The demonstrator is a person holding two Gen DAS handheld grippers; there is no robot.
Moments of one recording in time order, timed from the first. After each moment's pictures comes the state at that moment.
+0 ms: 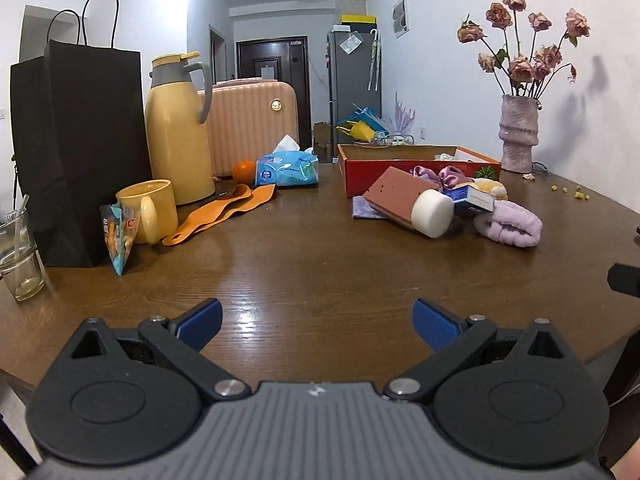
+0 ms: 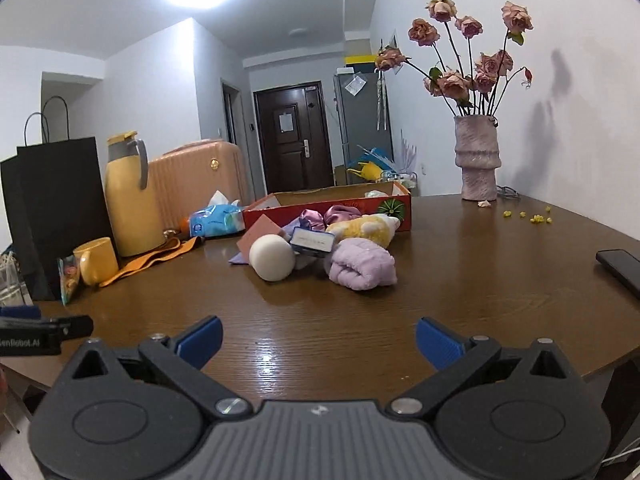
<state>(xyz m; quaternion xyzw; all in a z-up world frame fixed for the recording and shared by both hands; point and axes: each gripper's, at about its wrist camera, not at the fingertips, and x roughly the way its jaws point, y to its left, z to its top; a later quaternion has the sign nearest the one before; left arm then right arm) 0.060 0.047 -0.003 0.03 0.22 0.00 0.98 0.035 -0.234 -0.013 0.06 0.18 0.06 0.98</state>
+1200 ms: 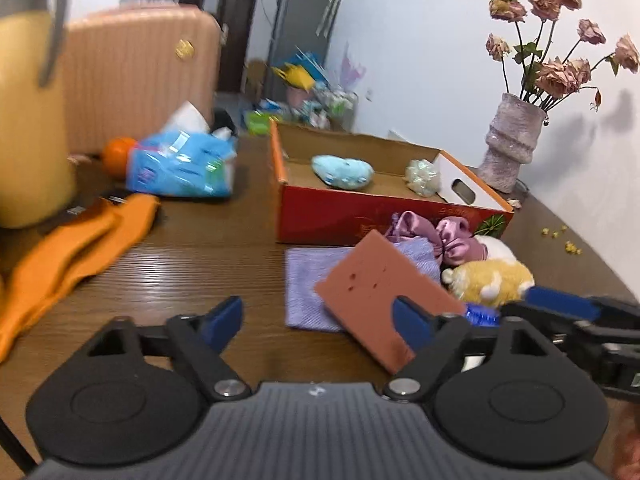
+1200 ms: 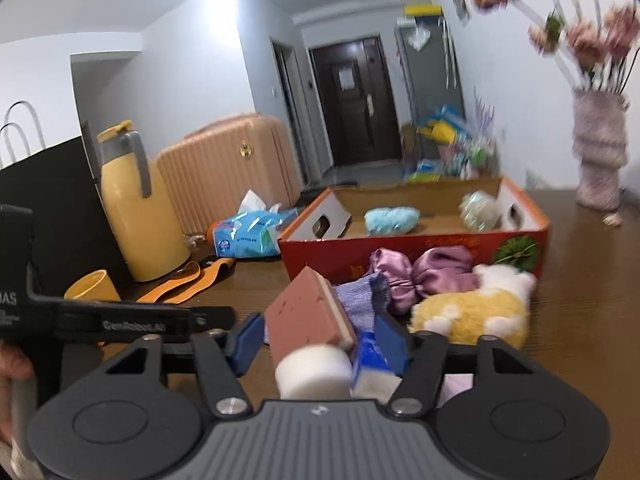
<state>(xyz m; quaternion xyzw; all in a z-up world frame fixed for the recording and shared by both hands) 0.364 0.035 0.014 -0.06 0.32 -0.13 0.94 0.309 -0.194 0.021 0.08 0.27 0.18 0.94</state>
